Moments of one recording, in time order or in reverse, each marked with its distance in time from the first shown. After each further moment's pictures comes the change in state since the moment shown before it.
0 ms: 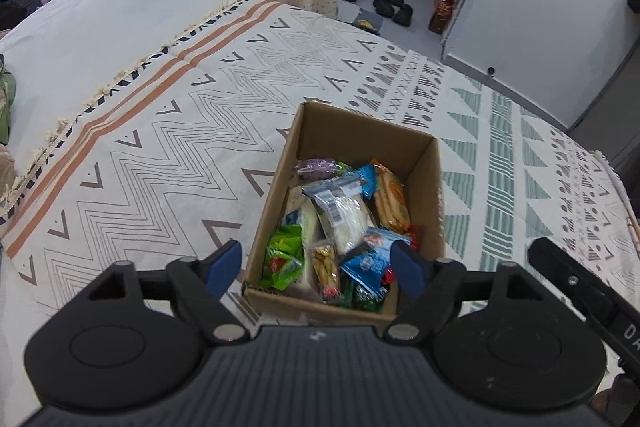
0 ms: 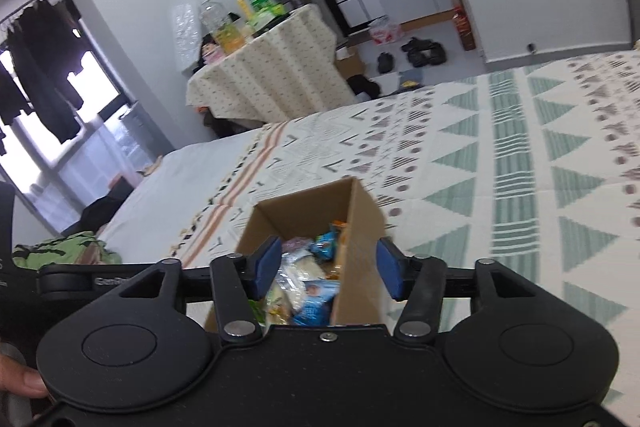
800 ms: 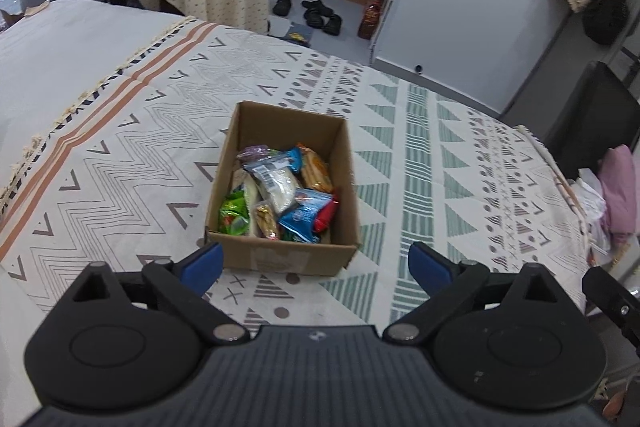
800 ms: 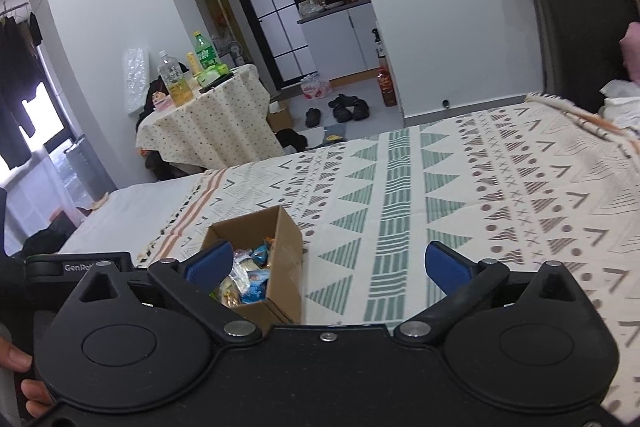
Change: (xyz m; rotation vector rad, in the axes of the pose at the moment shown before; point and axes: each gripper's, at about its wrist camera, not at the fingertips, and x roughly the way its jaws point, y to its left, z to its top) left arm -0.082 -0.012 -0.048 0.111 -0.055 -0.176; right arm -0.141 0.004 -0.033 -0.008 -0.163 -0.232
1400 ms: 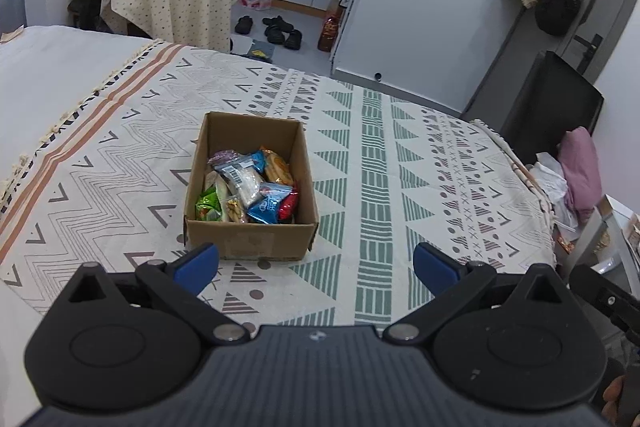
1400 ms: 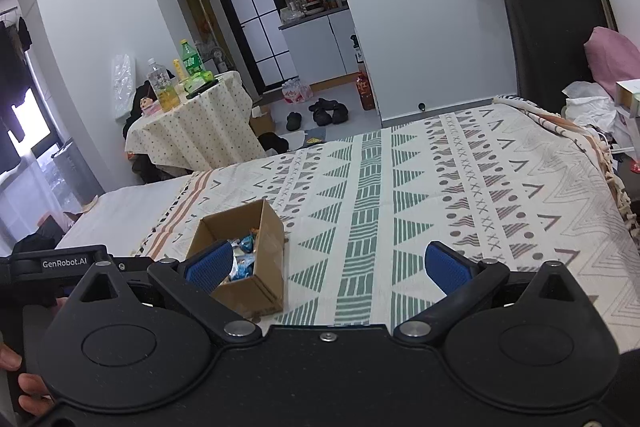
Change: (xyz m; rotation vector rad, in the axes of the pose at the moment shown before) left arm -0.049 -0.011 -0.028 0.077 -0.049 -0.095; right arm -0.057 -0.009 -0.015 0.019 -0.012 -0.049
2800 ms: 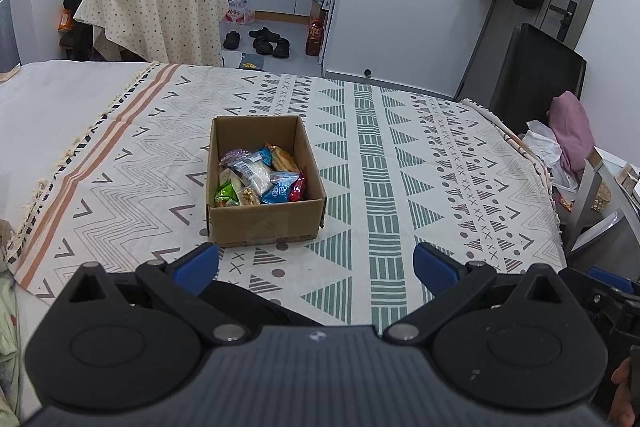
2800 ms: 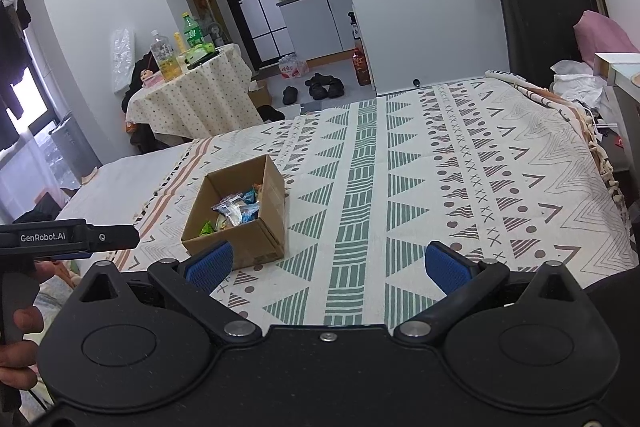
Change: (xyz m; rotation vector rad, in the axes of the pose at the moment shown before) left arm -0.042 0.004 -0.031 0.126 -0.020 0.018; right arm -0.036 0.012 -0.035 -0.019 0.069 -0.022
